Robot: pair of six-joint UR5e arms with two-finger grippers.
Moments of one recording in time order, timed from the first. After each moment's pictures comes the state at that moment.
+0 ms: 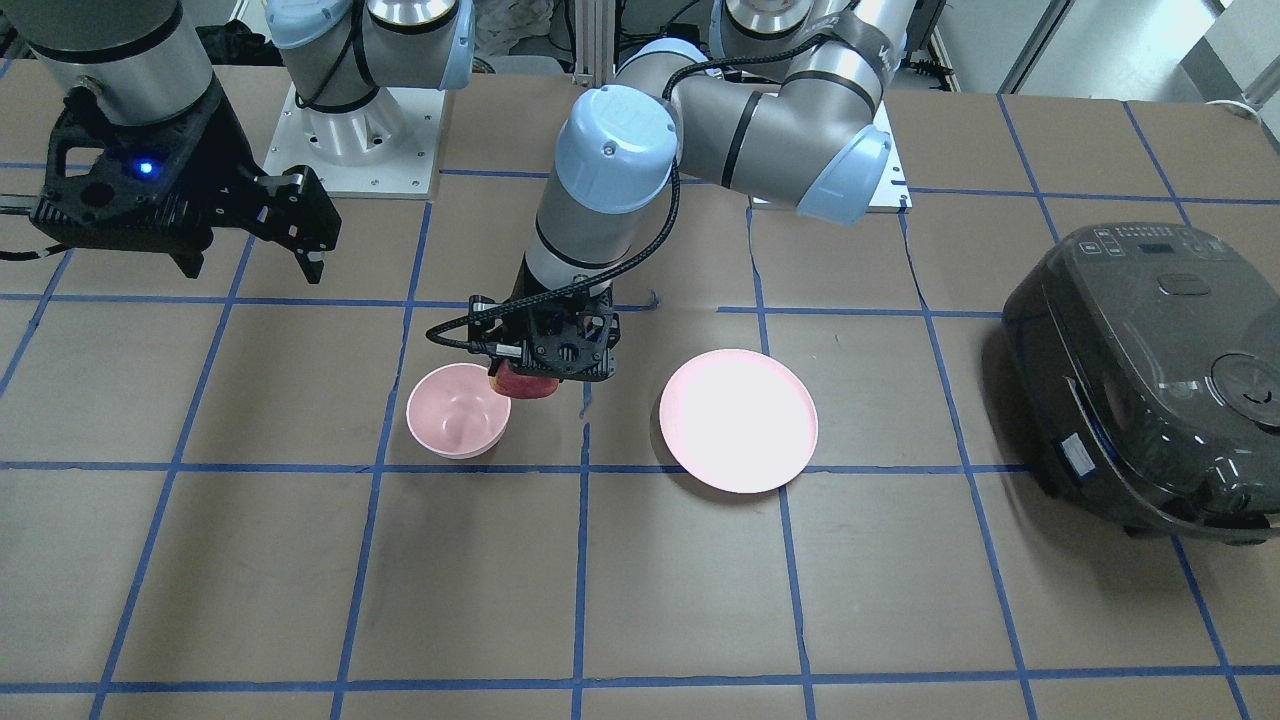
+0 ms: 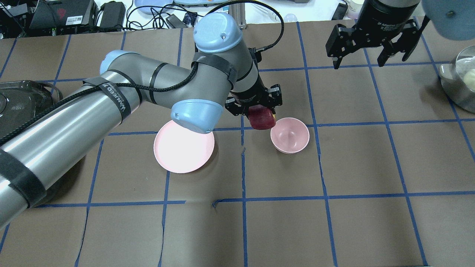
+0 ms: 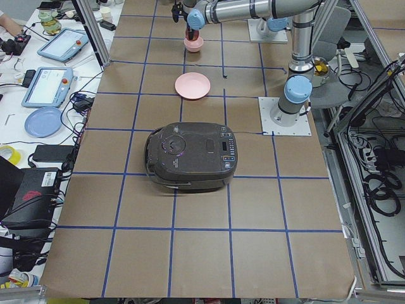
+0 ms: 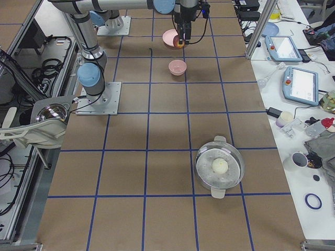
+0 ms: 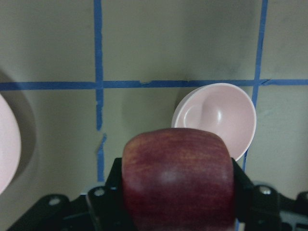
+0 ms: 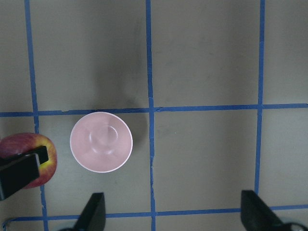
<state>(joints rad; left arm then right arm) -1.99 -1.94 -1.63 -0.99 1.32 -0.53 1.56 -1.51 1.46 -1.55 -1.60 0.00</state>
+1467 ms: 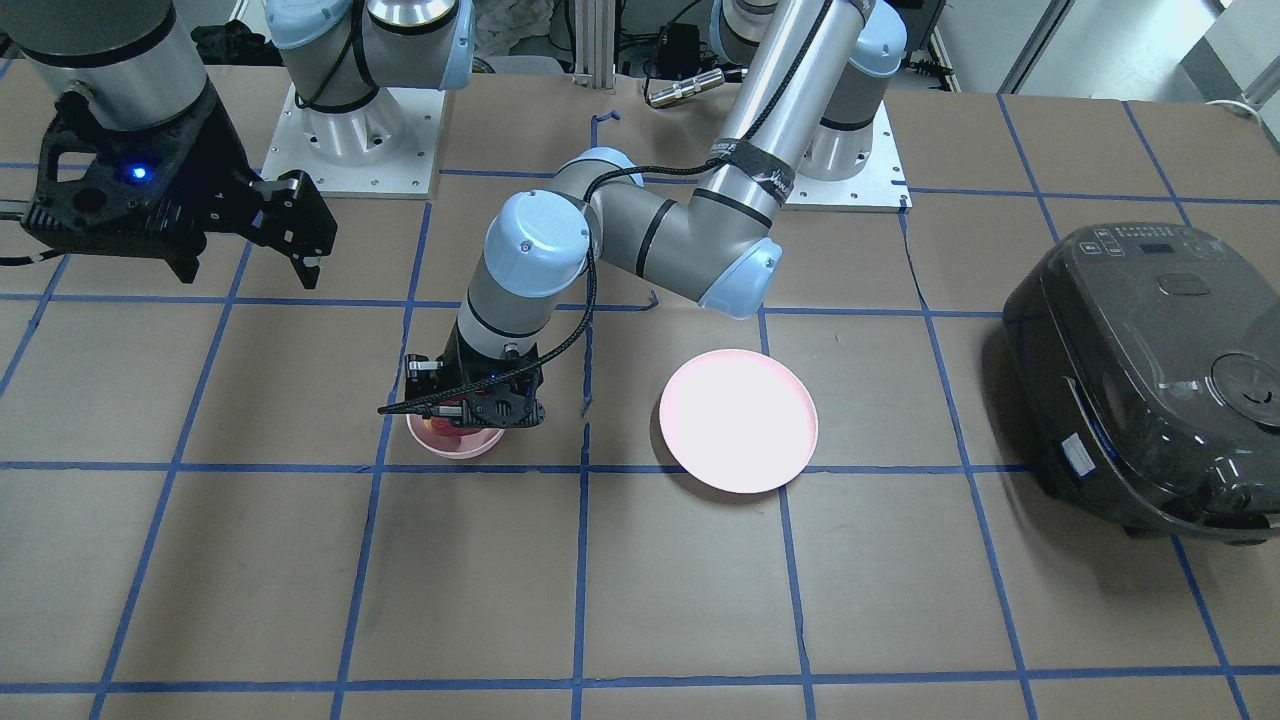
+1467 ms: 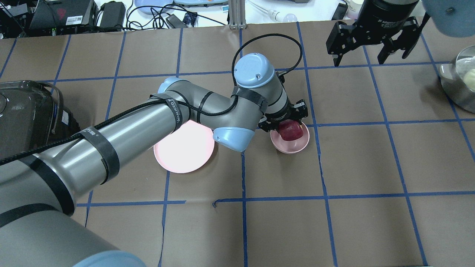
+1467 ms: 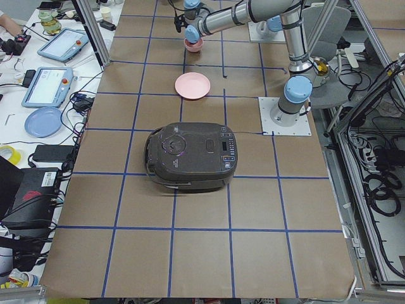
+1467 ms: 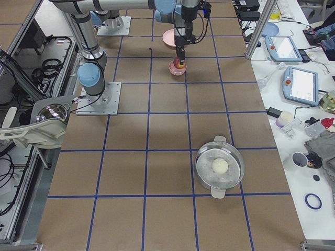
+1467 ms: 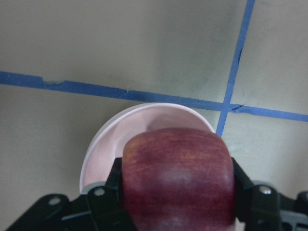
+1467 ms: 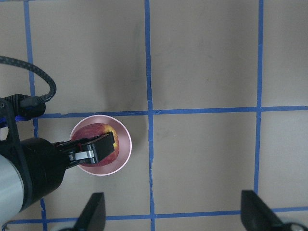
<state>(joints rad) -2.07 -2.12 -1.62 -0.74 1.27 -0.73 1.56 -1.51 1.46 -1.56 -1.60 0.00</state>
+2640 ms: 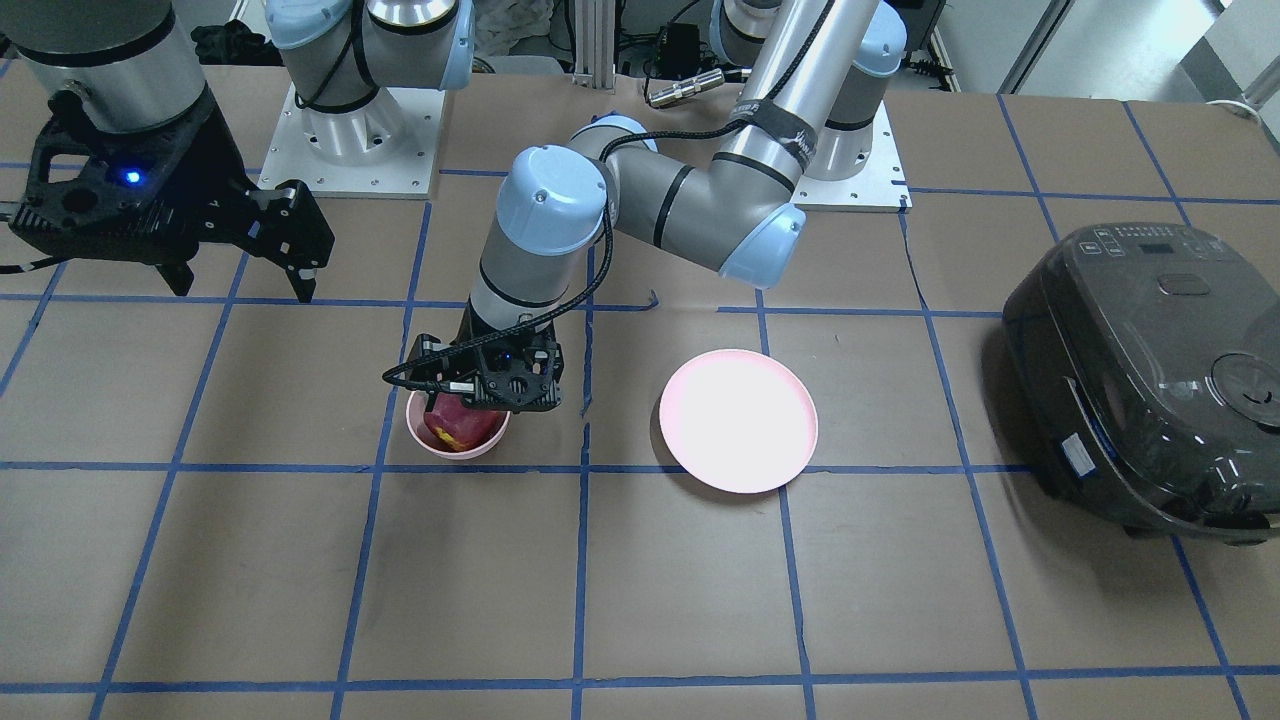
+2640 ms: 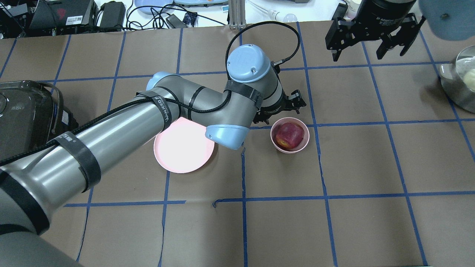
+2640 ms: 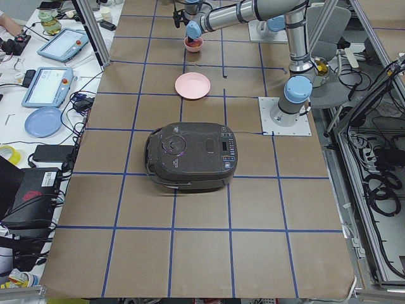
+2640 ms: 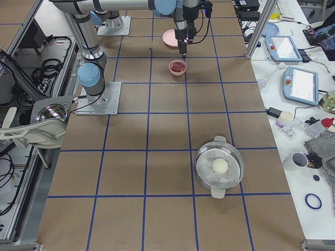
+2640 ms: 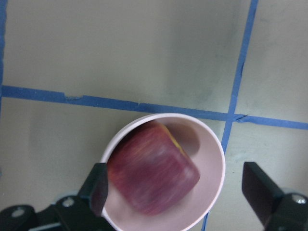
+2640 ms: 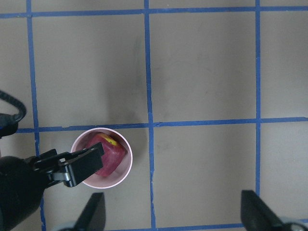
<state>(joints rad) -2.04 -2.03 -1.65 -0.76 1.33 -0.67 1.56 -1.51 1.47 -1.63 -1.60 0.01</state>
